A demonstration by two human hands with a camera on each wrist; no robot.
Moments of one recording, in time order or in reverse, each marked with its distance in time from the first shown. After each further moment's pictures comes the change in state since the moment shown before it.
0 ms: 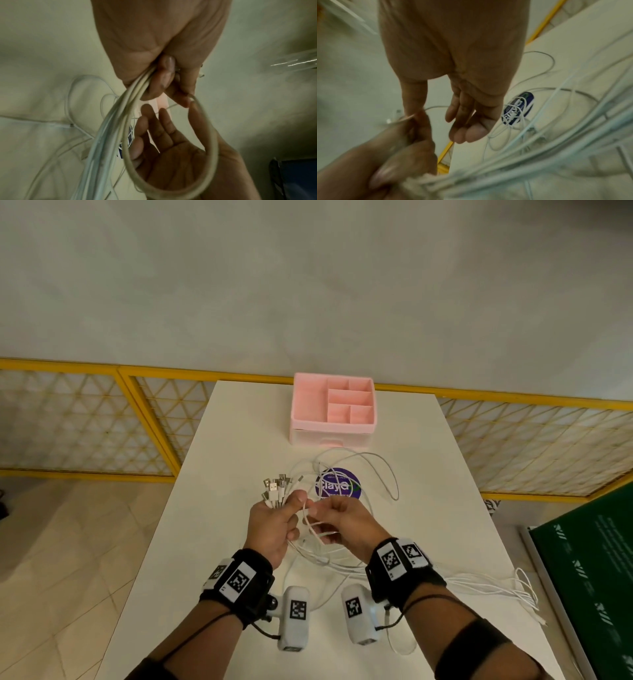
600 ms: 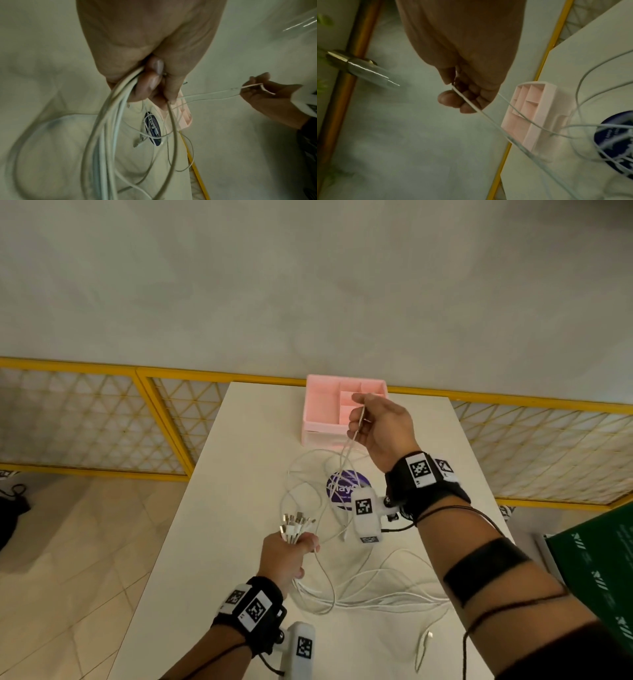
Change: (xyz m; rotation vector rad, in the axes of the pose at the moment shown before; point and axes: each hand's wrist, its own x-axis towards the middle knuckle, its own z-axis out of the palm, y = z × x) left_hand -0.012 -0.042 -0.025 0.285 0.099 -0.109; right_hand 0.040 -0.132 -0.017 0.371 0.254 -0.411
